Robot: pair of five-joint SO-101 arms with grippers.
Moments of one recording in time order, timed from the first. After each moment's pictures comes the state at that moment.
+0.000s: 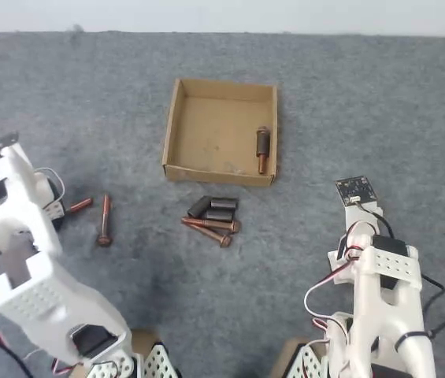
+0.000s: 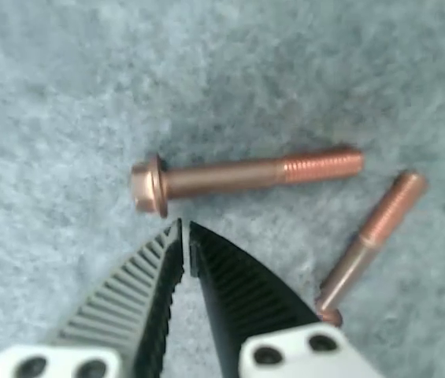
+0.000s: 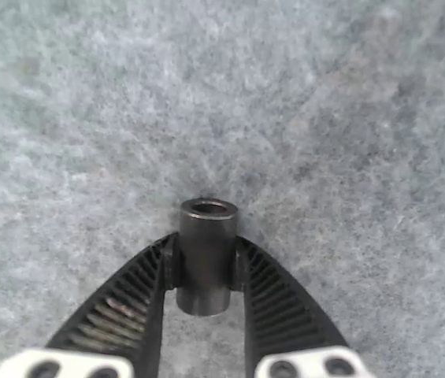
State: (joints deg) left arm -40.5 19.1 10.8 77.4 0.2; right arm 11.1 -36.0 71.6 53.0 25.0
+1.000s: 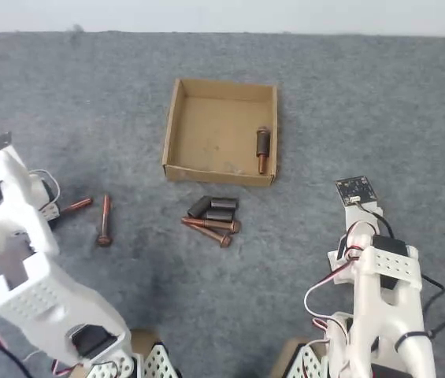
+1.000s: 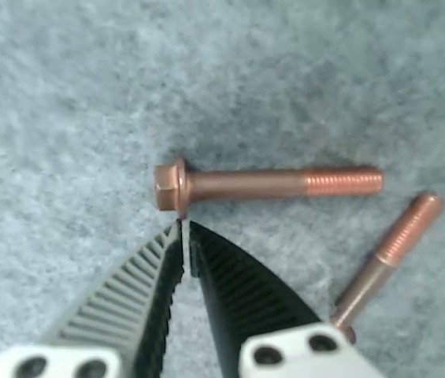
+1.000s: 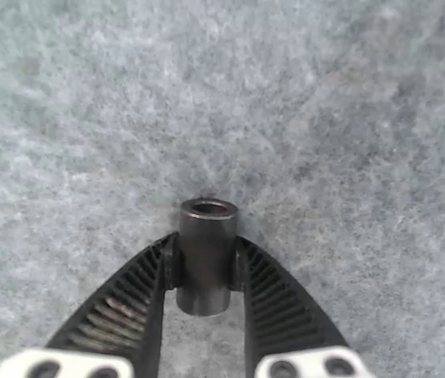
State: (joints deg) left arm -42.0 19.1 11.6 75.1 0.2; right arm 11.1 -36.0 71.6 53.0 25.0
